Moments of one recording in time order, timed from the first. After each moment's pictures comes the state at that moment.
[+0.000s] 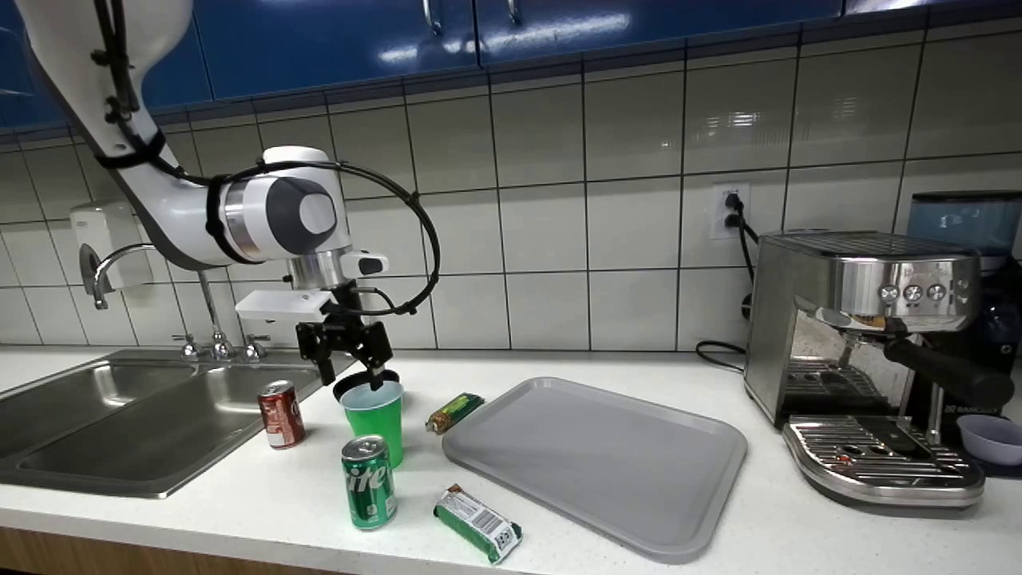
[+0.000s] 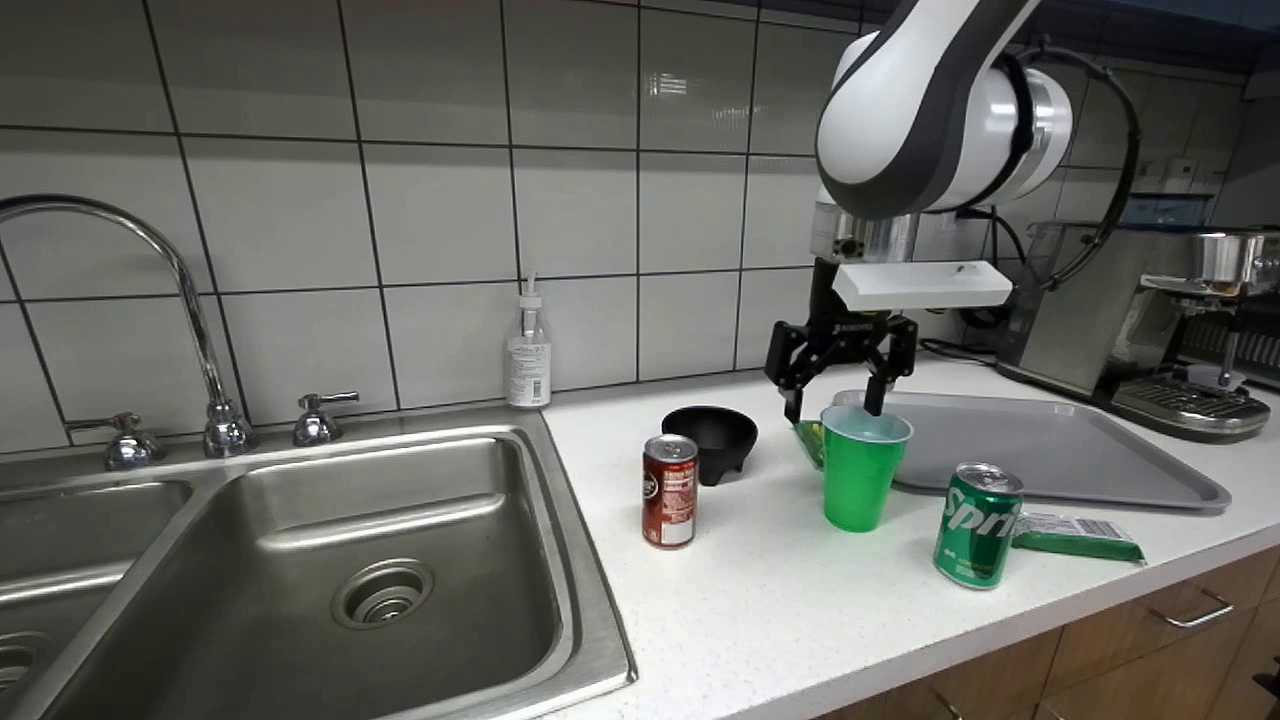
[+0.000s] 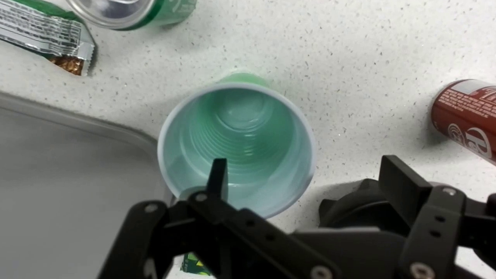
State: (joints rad) arm 0.12 0.17 -0.02 -2.40 -0.06 2.64 0.22
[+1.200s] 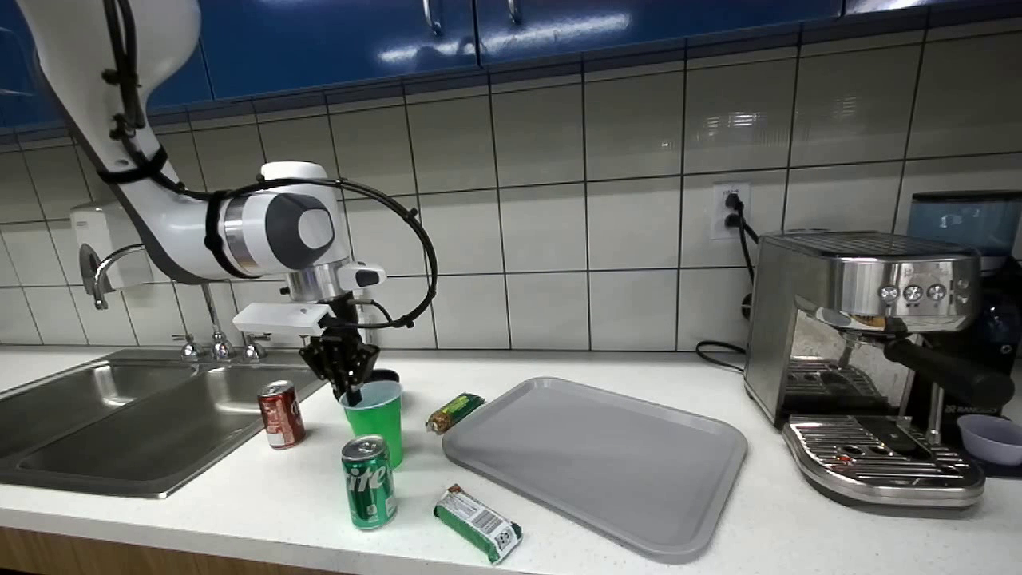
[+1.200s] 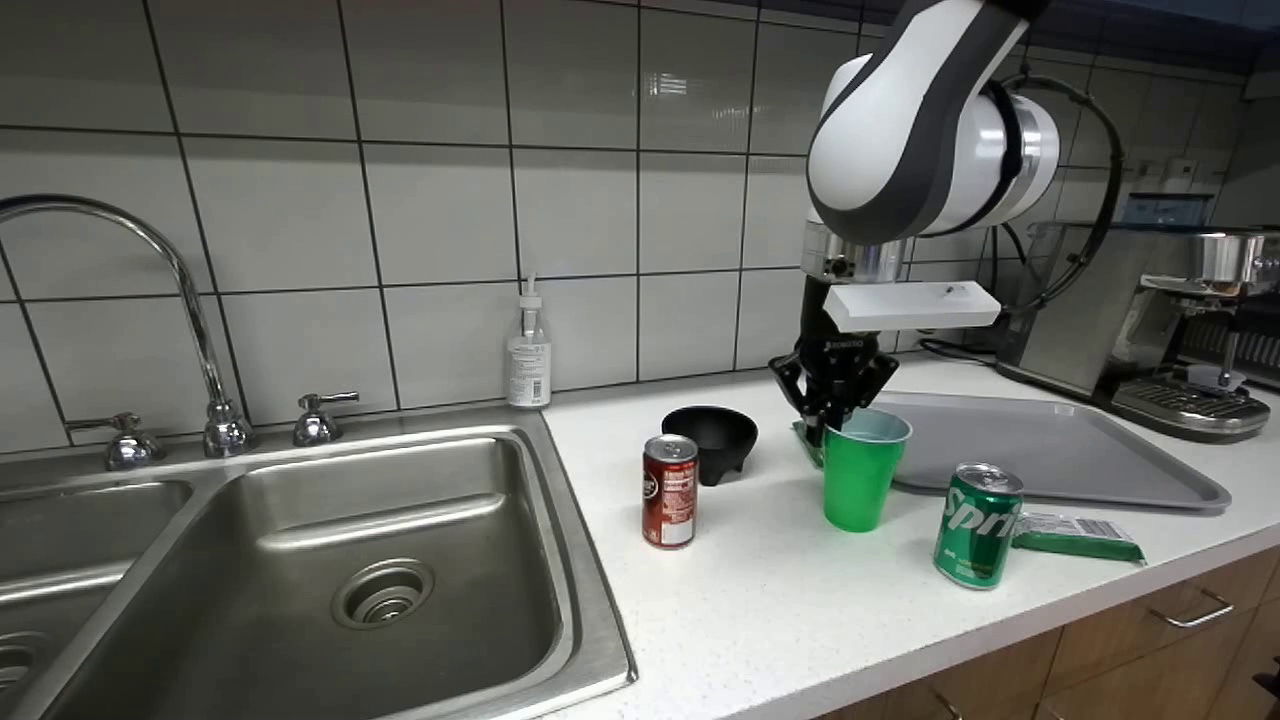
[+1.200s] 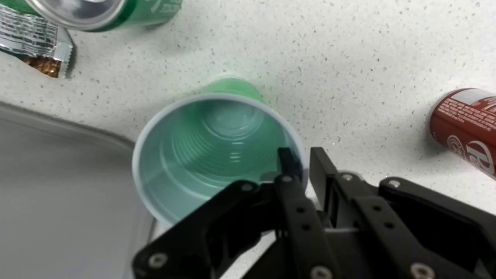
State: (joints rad) arm 0.12 0.21 -0.01 -2.40 -0.06 2.68 0.22
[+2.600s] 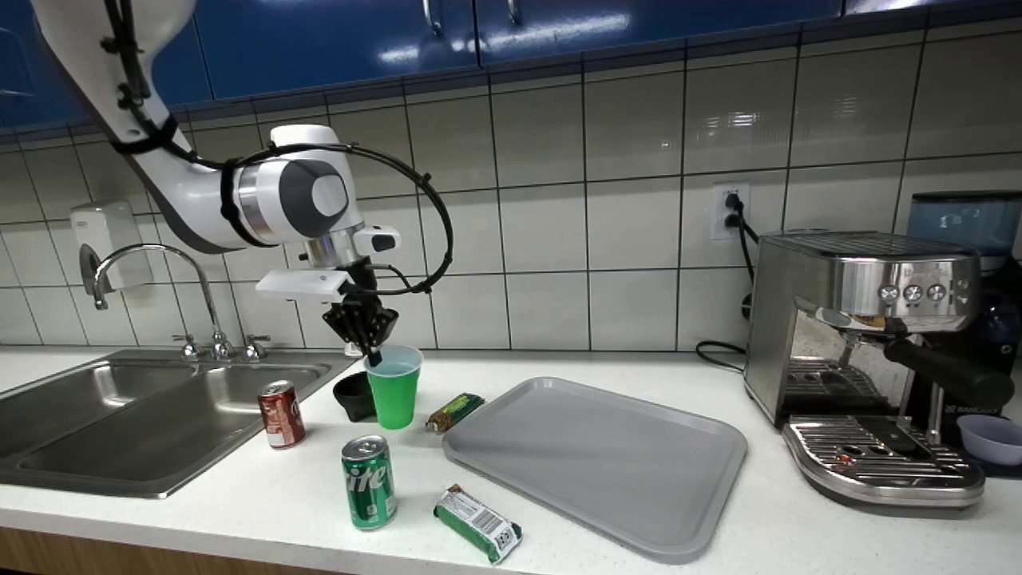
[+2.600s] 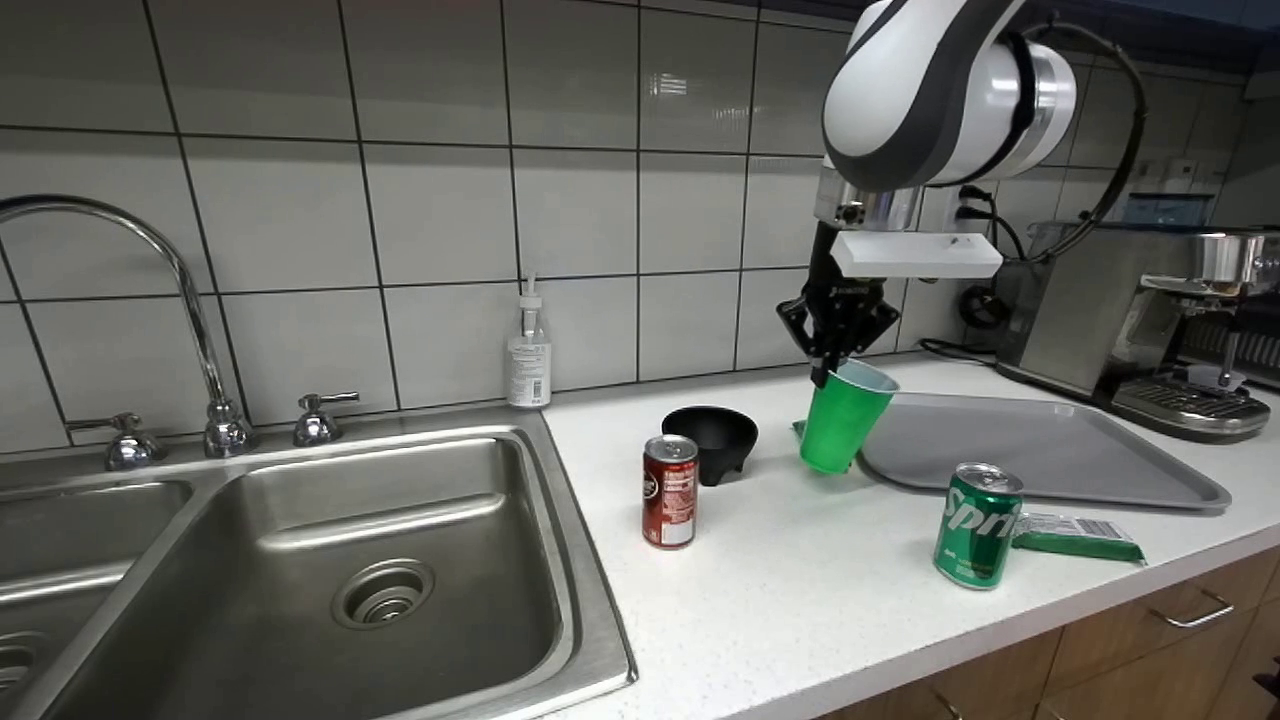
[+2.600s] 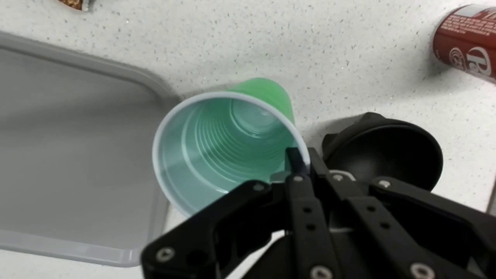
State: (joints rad) arm 0.10 0.15 -0.04 -2.36 -0.07 2.70 0.22
